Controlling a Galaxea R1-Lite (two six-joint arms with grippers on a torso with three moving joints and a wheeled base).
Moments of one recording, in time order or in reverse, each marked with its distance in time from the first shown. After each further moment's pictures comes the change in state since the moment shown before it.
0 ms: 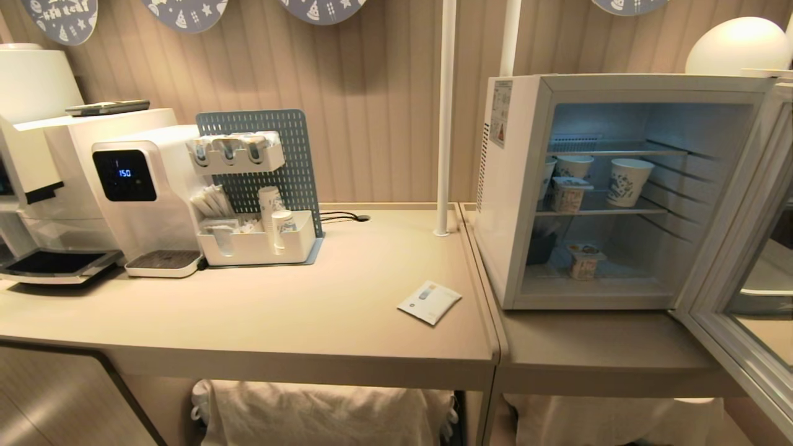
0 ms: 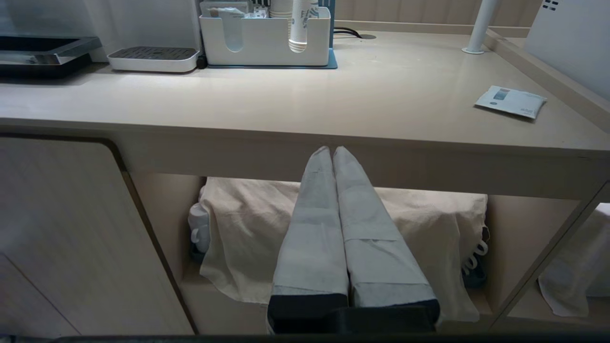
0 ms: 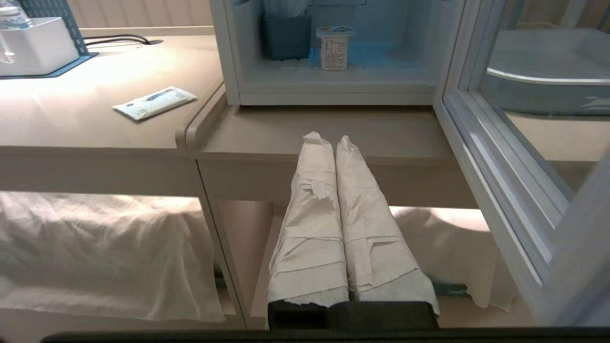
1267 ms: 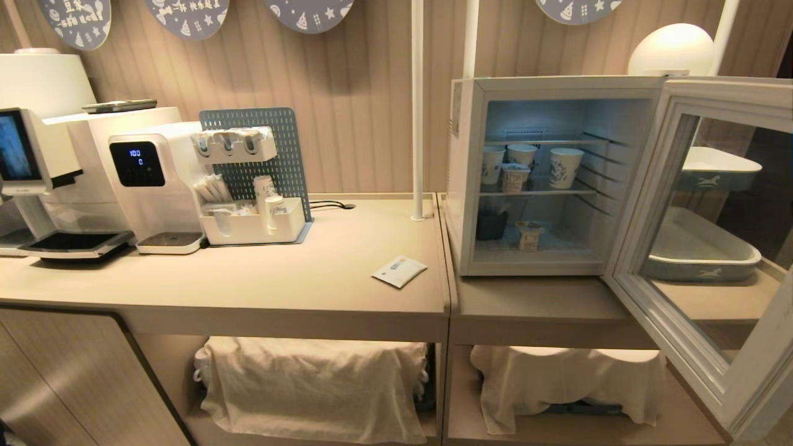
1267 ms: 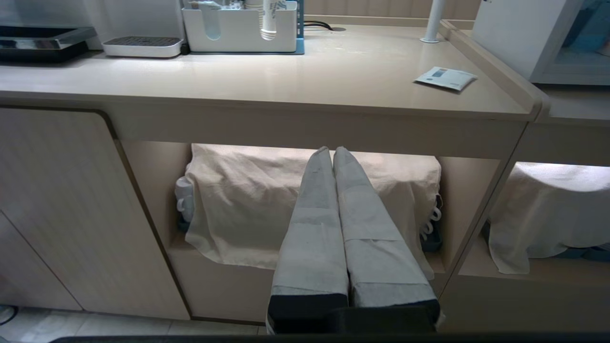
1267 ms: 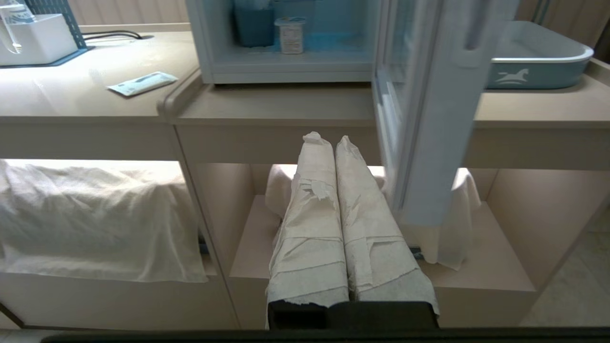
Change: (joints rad) left arm 0.000 0.000 0.000 0.000 -0.001 0.001; right arm 0.000 0.000 0.000 -0.001 -0.001 0.003
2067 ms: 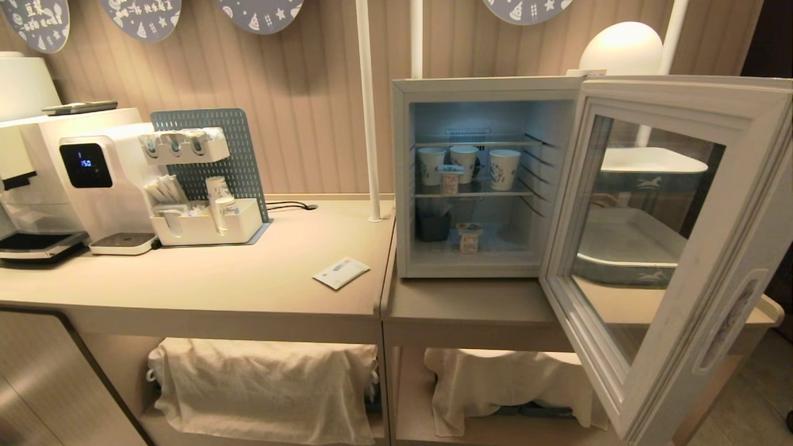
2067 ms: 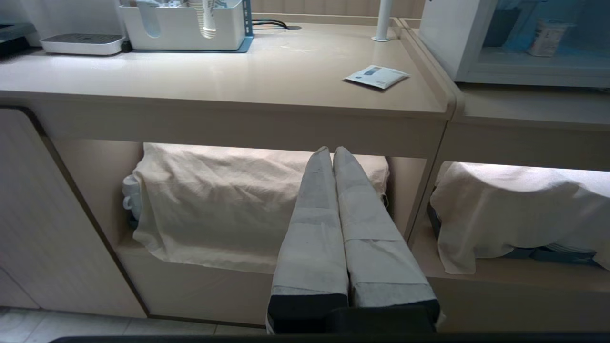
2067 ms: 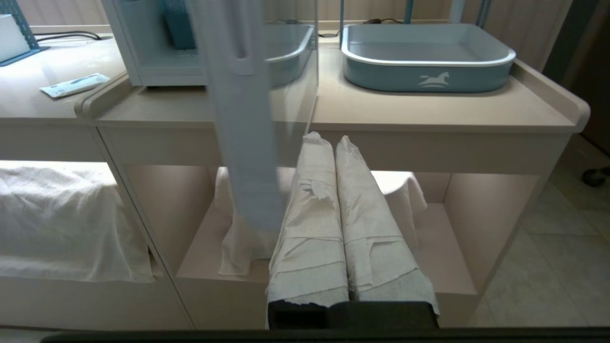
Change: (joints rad) left arm 0.000 0.000 0.000 0.000 0.000 0.000; right arm 0.000 0.000 0.000 -0.001 0.000 0.000
